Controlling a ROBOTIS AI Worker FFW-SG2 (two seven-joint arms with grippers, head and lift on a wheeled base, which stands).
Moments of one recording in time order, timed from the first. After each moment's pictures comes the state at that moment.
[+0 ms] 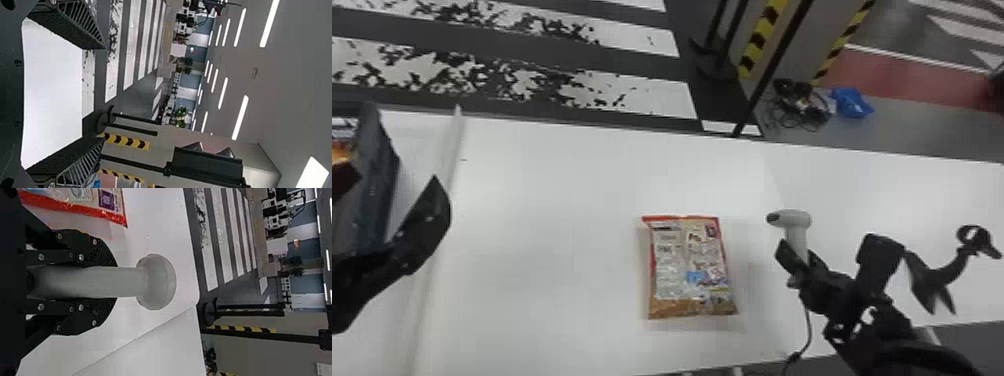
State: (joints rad) left arm 0.68 0.11 0.05 -2.35 0.28 0.13 -0.25; right arm 0.47 -0.19 -0.41 -1.95 -0.35 0.54 0.16
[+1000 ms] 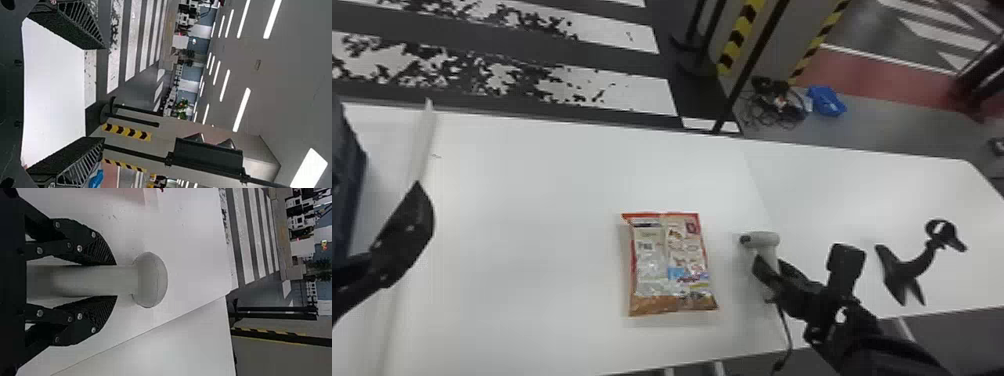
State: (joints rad) left arm 0.71 0.12 0.03 -2.37 0.28 0.13 -0.27; right arm 0.39 -0.25 -0.42 -1.68 -0.31 0.47 0.28
